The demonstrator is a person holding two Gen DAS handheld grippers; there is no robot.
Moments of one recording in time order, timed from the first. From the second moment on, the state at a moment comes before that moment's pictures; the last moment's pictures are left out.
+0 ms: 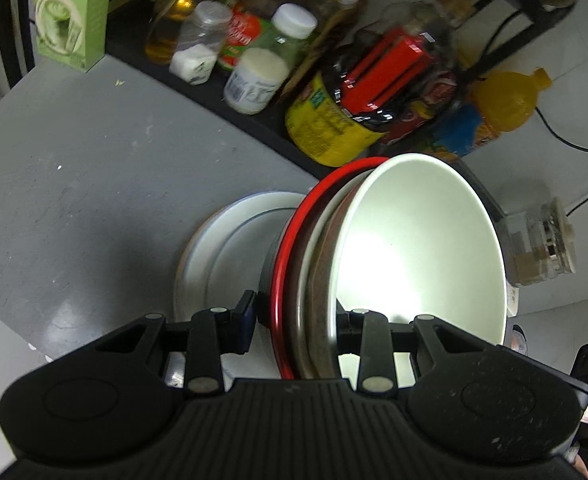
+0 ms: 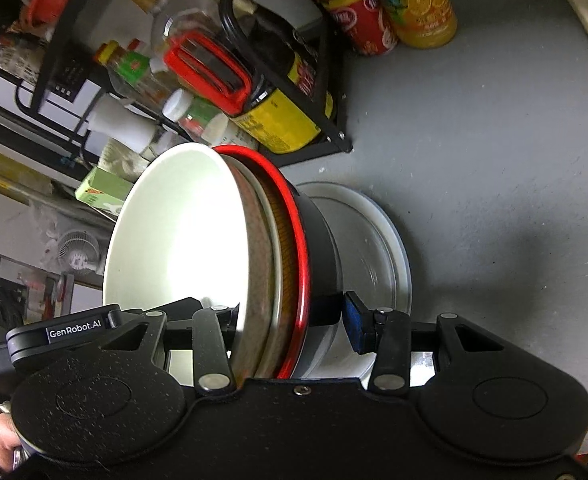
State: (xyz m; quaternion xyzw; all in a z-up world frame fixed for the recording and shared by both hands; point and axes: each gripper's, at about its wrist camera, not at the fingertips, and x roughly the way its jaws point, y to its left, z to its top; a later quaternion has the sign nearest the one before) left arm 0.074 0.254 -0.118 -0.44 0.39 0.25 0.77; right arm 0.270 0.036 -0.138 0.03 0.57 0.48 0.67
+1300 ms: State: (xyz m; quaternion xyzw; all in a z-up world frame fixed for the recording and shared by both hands) left arm 0.085 0.271 -0.158 -0.44 0.45 0.25 0.74; right arm 0.277 0.038 -0.165 0.05 0.60 0.47 0.65
